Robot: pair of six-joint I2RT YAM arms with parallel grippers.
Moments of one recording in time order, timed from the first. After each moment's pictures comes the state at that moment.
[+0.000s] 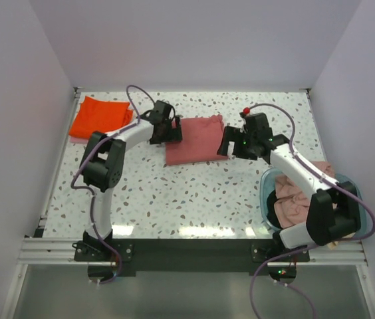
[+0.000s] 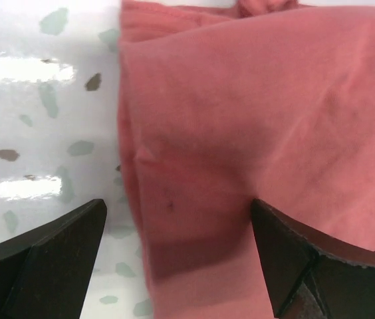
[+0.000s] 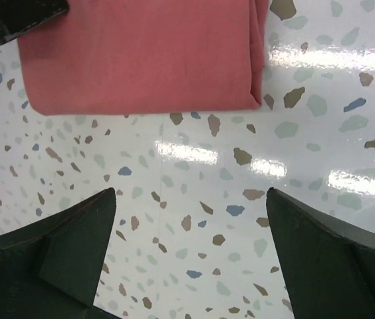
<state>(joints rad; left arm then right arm) -0.40 2.09 1.51 -0.38 -0.03 -0.51 0.34 1.47 1.07 -0.47 -0.13 0.45</state>
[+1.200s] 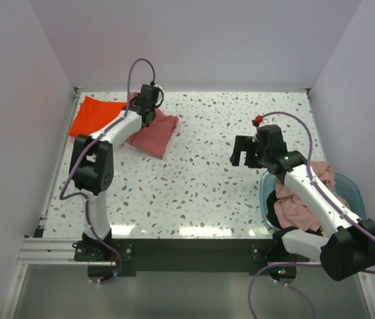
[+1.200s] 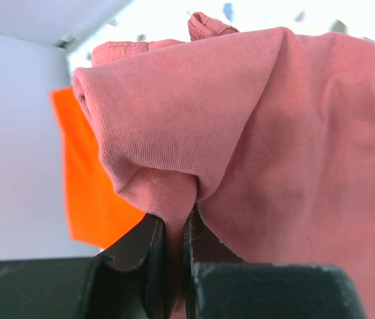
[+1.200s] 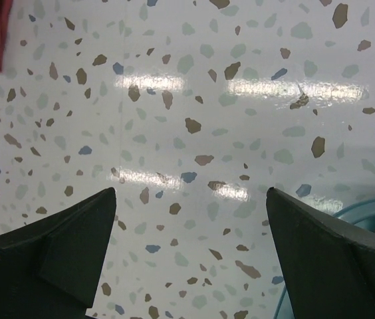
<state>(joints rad) -0.35 2.02 1.61 -0.37 -0.61 0.34 0.34 1.16 0.92 -0.54 0.00 0.37</state>
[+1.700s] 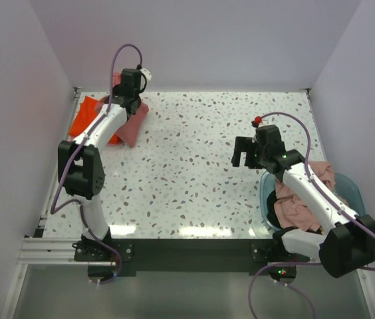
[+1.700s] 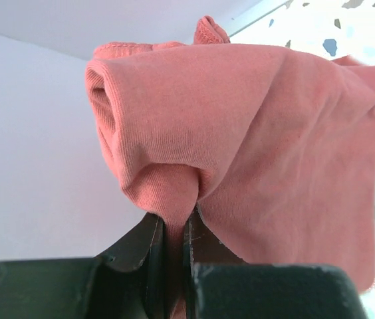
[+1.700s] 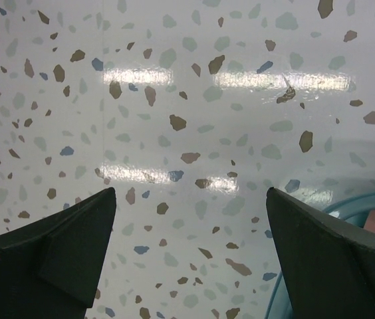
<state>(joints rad) -0.24 1.93 1.68 -0.33 -0.60 0.57 0.34 1.19 0.92 -0.56 0.04 0.36</state>
